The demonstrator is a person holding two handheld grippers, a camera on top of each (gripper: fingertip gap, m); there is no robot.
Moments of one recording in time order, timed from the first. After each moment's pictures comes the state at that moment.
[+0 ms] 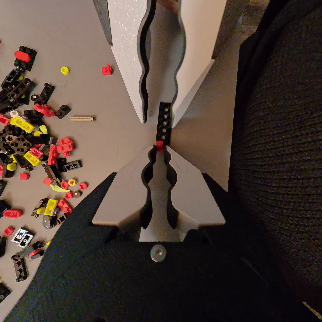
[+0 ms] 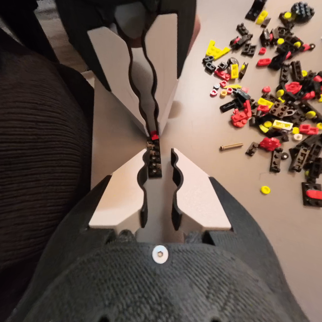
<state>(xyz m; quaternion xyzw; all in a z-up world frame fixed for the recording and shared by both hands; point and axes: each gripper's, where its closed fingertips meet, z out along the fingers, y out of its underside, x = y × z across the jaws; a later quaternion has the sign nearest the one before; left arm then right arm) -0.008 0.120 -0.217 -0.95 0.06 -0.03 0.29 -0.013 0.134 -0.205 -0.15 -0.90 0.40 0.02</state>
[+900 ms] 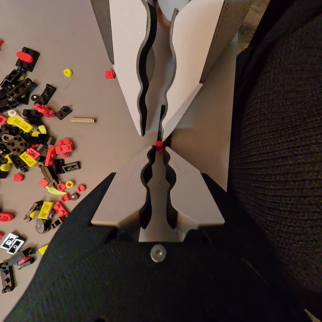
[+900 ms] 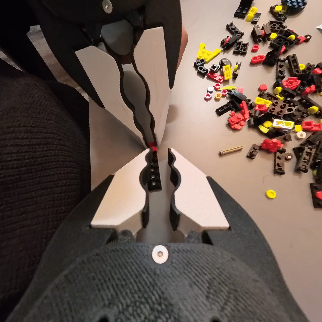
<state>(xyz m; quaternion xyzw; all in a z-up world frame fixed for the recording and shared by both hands) -0.008 0.124 -0.216 -0.95 0.04 -0.05 0.31 -0.021 0.124 -0.206 -0.20 -0.89 0.40 0.01</state>
